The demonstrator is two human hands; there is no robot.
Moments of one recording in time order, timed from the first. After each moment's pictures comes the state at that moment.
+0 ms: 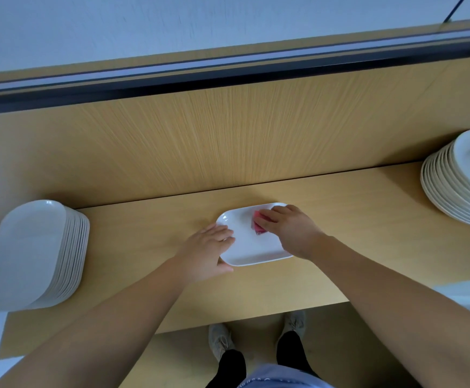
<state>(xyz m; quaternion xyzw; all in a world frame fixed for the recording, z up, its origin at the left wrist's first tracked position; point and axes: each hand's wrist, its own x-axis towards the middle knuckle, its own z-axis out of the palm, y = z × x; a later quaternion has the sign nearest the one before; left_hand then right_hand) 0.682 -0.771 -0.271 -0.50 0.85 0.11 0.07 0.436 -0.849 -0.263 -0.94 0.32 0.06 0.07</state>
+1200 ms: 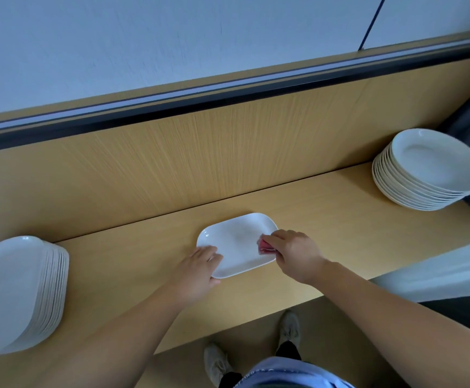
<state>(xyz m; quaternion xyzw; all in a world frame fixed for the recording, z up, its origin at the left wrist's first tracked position) 0.667 -0.756 -0.283 -0.50 0.85 0.15 0.07 0.396 -0.790 -0.243 -0.86 0.48 -0.10 0.12</state>
